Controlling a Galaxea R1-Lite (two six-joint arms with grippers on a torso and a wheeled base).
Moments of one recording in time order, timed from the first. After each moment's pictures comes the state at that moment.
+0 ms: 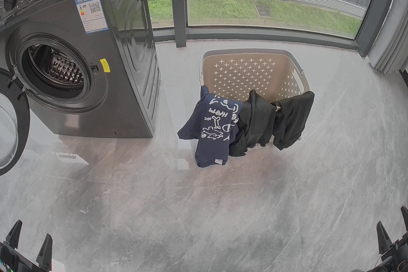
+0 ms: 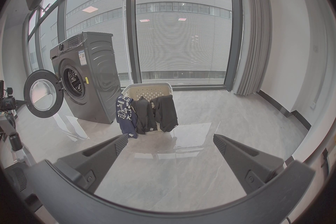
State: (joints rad) left arm 0.00 0.02 -0.02 0.00 0.02 -0.06; right arm 0.00 0.02 -0.02 0.00 0.00 0.00
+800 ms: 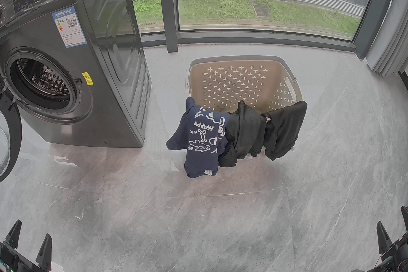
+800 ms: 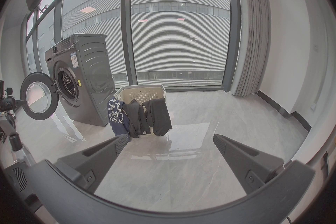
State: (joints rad) left arm 0.00 0.02 -0.02 0.00 0.02 -0.06; right arm 0.00 0.02 -0.02 0.00 0.00 0.00
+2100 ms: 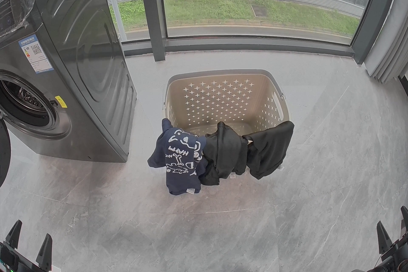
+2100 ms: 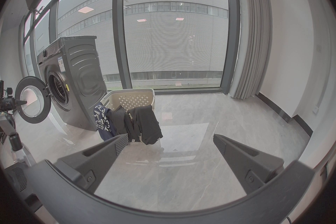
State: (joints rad) left arm 0.00 0.02 -0.02 0.00 0.02 -0.06; right arm 0.00 0.02 -0.02 0.00 0.00 0.00
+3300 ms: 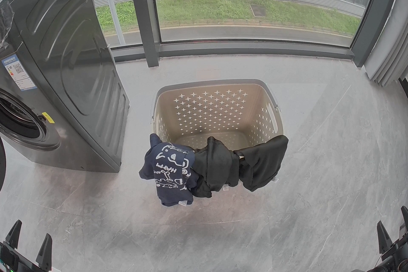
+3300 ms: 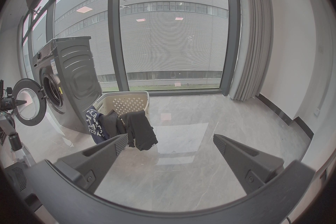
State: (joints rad) left arm 0.00 0.02 -0.02 0.00 0.02 -0.06; right arm -0.01 0.02 -0.02 0.00 0.00 0.00
